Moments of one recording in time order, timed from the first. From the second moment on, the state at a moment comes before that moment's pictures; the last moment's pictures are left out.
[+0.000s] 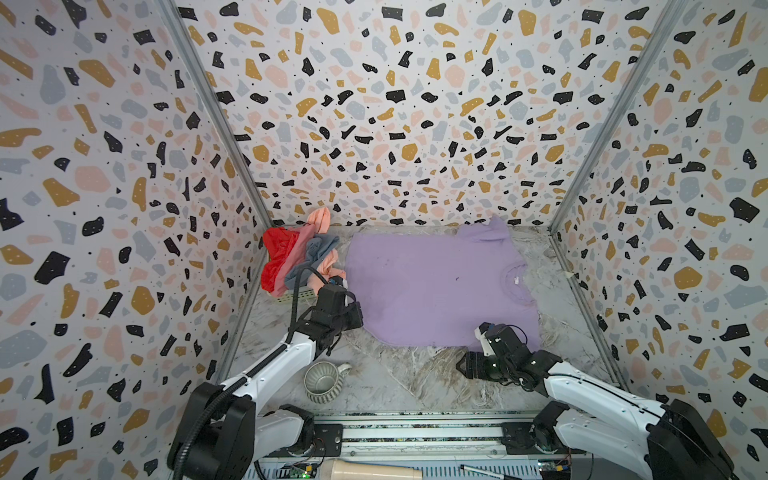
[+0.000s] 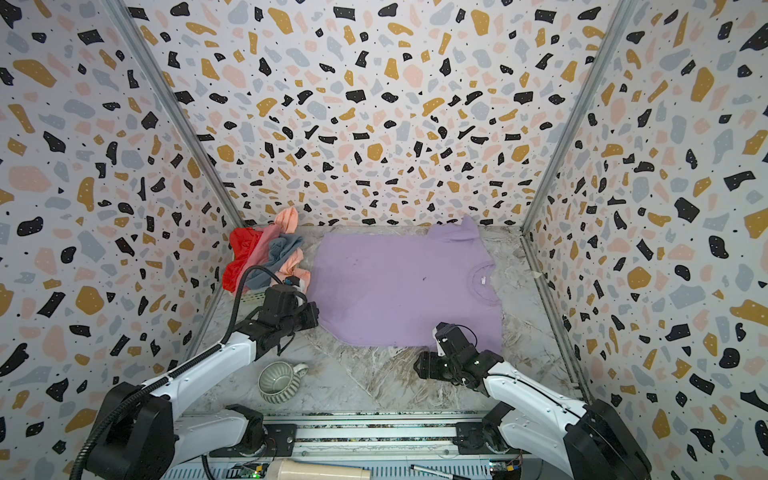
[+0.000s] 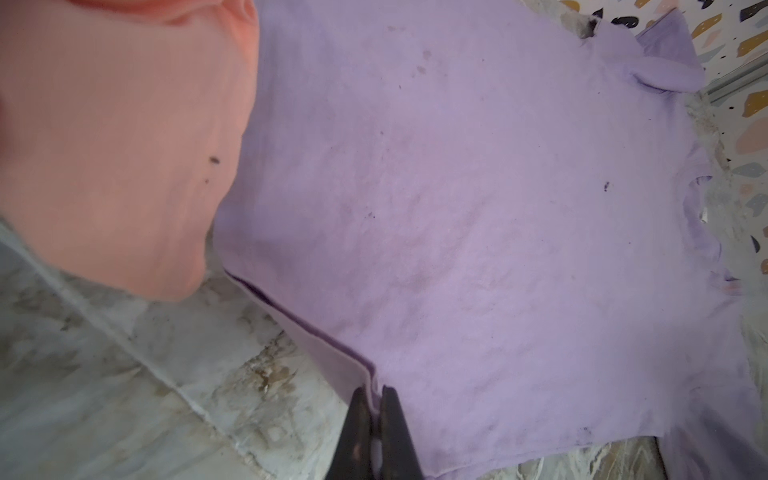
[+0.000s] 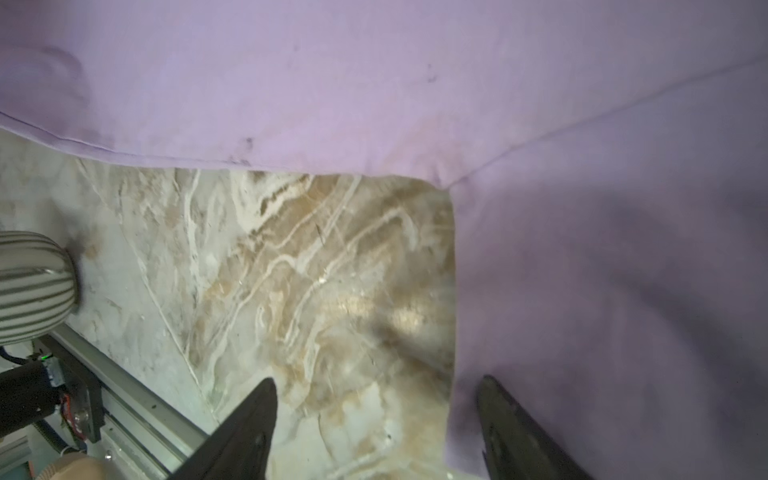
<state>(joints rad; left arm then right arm) -0.34 1.19 0.60 -0.20 0.06 -0.50 0.66 1.00 0.40 -0.43 -0.22 0.71</state>
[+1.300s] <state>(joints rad) -0.41 1.66 1.05 -0.11 0.00 -0.45 0.04 1.84 1.12 -0.01 -0.29 0.43</state>
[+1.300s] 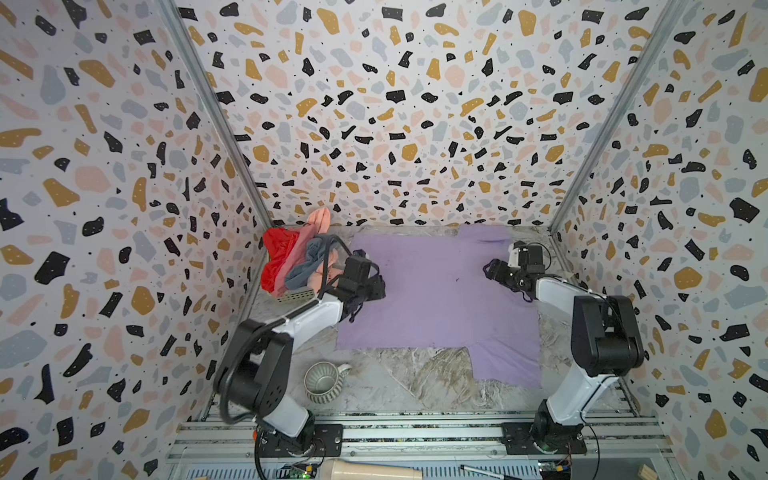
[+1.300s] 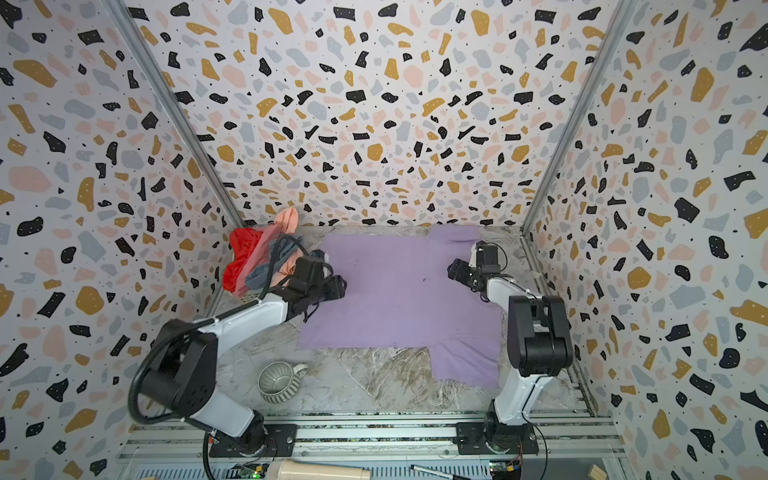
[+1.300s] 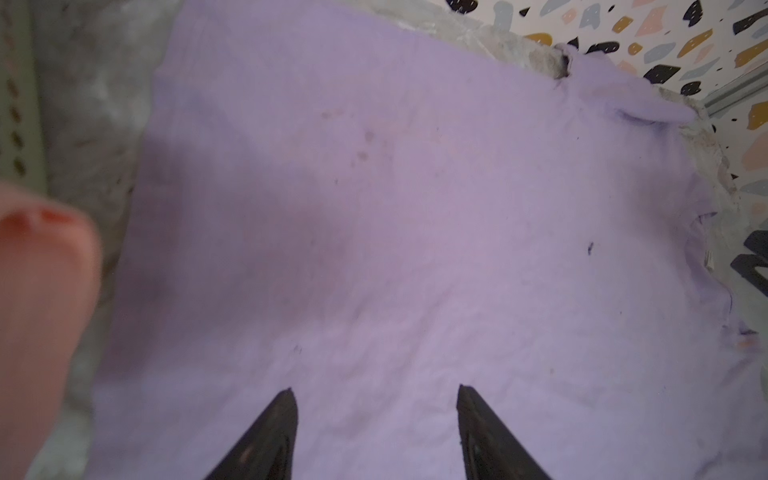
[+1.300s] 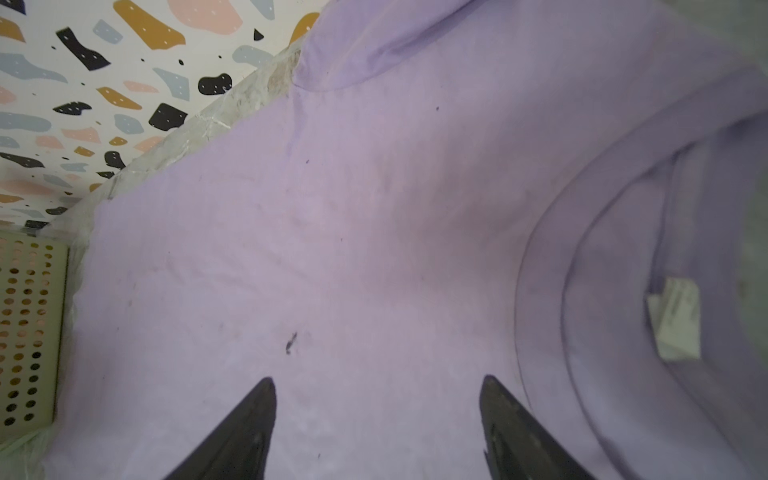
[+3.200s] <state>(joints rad) -0.35 1.78 1.09 -0.12 0.03 -0.45 -0.11 1.74 1.00 0.00 -0.29 0.38</state>
